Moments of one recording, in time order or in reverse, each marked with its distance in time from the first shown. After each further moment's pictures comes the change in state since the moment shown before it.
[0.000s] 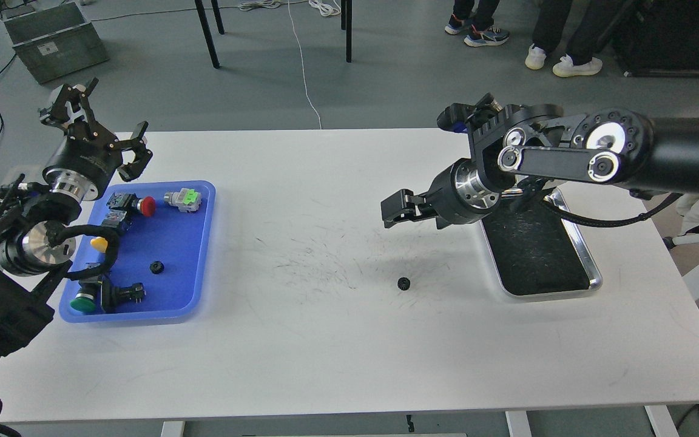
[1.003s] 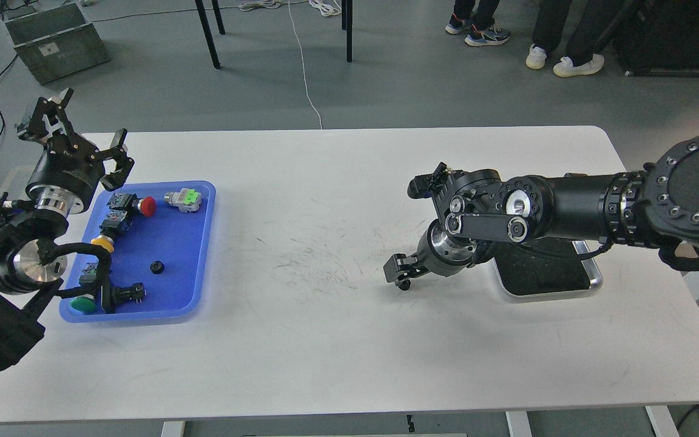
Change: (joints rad) left arm 0.056 0.014 0.000 0.000 0.001 -0.013 -0.099; right arm -0.154 0.208 -0.137 -0.201 0.015 0.013 -0.046
